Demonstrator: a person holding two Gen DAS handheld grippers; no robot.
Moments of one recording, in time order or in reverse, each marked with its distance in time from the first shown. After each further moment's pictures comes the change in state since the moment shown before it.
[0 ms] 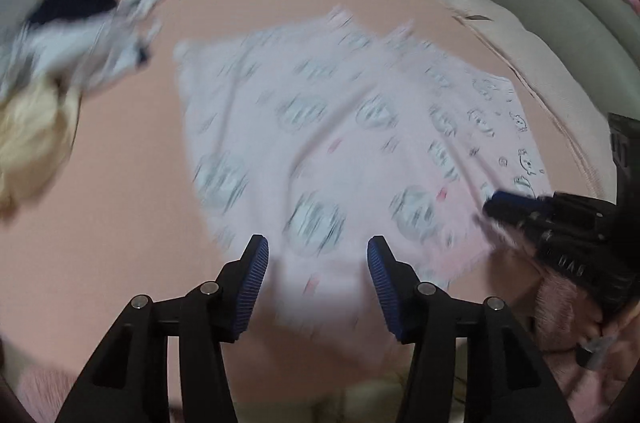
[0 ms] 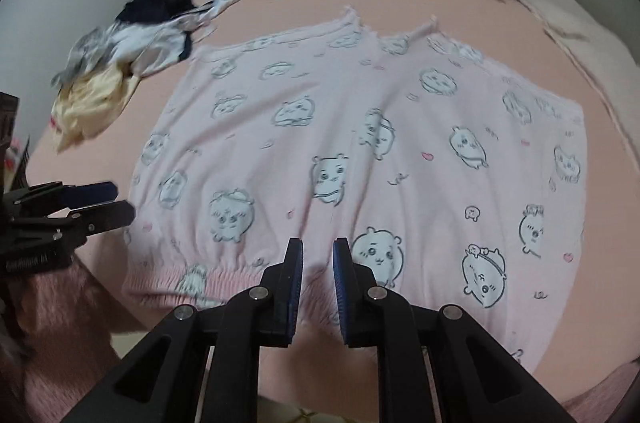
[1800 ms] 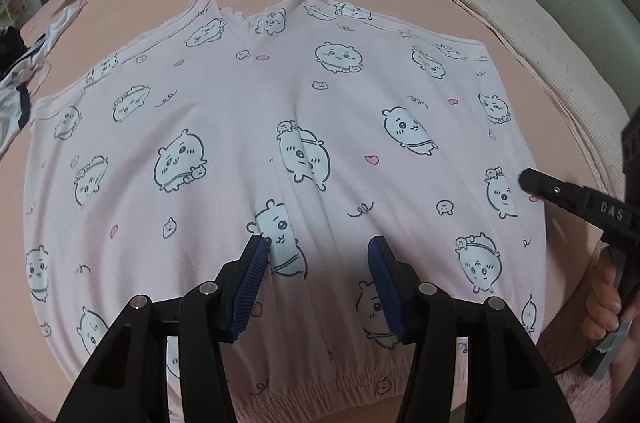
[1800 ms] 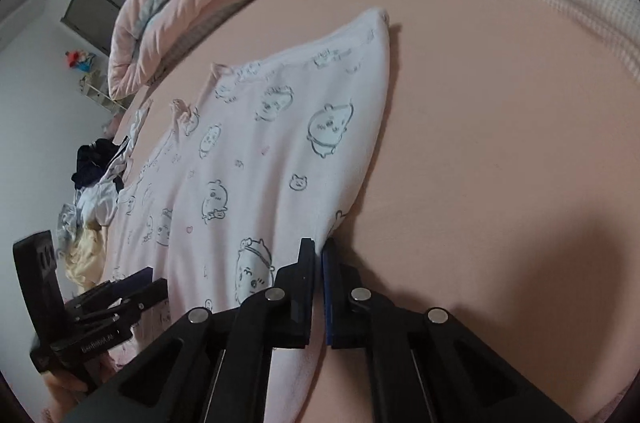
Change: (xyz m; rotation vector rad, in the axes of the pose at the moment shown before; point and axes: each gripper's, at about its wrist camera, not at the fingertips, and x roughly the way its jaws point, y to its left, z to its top) left arm 0.086 -0.122 0.068 0.043 0.094 -0.018; right arm 0.002 -0.213 -0.034 0.571 -0.165 0.139
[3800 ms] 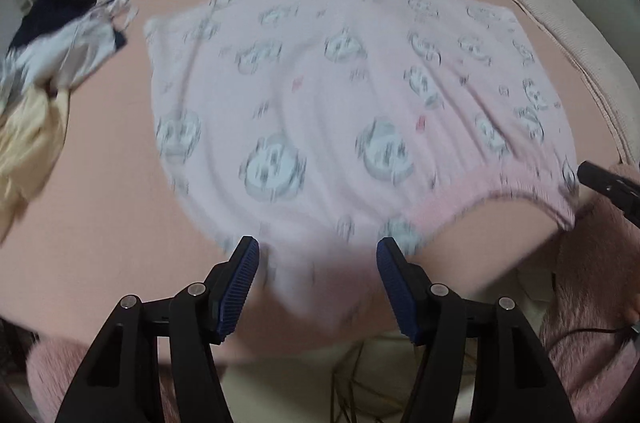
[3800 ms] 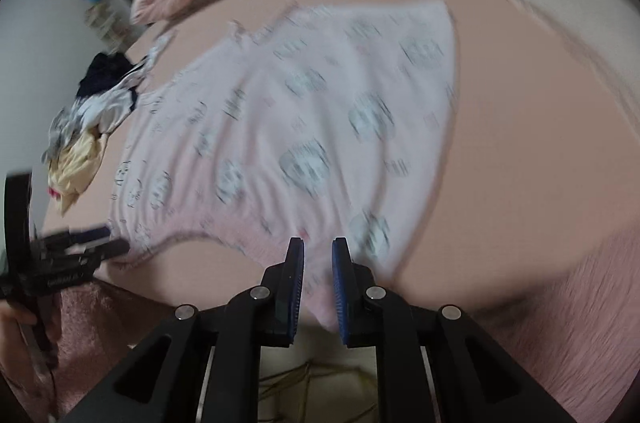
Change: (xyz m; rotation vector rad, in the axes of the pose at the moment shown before) left arm -0.074 0.091 -0.084 -0.002 0.078 0.115; right arm -0.071 0.102 -0.095 -0.265 0.067 -0.097
